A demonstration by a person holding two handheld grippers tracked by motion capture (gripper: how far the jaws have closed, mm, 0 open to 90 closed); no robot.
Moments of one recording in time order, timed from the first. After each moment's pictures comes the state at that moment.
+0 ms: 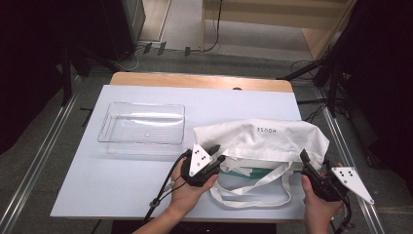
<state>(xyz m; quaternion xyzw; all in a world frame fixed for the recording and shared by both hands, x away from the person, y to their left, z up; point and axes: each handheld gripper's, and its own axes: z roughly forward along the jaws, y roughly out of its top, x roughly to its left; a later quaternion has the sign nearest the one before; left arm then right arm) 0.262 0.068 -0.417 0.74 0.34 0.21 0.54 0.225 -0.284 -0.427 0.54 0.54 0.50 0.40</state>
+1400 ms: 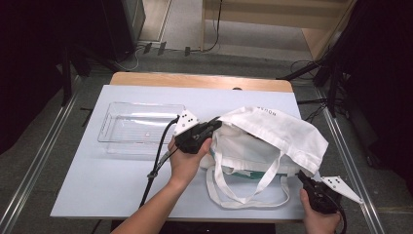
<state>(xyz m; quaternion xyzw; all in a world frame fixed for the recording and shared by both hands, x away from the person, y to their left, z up) 0.324 0.083 -0.370 0.69 0.37 0.17 0.60 0.211 -0.291 -0.471 0.60 0.62 0.42 0.29</state>
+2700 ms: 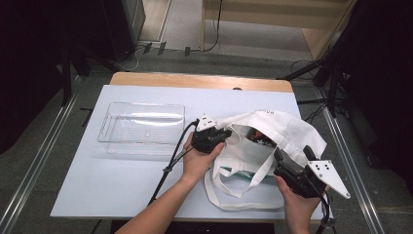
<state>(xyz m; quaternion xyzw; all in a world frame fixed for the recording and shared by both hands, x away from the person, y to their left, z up) 0.353 0.050 -0.427 0.74 0.39 0.11 0.53 0.226 -0.216 -0.395 0.54 0.55 0.50 0.39</state>
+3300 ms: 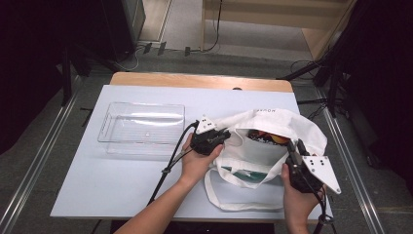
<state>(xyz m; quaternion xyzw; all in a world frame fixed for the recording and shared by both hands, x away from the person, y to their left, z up) 0.349 0.053 -0.428 0.75 0.38 0.12 0.53 0.235 -0.214 -0.393 0.54 0.55 0.44 0.46</state>
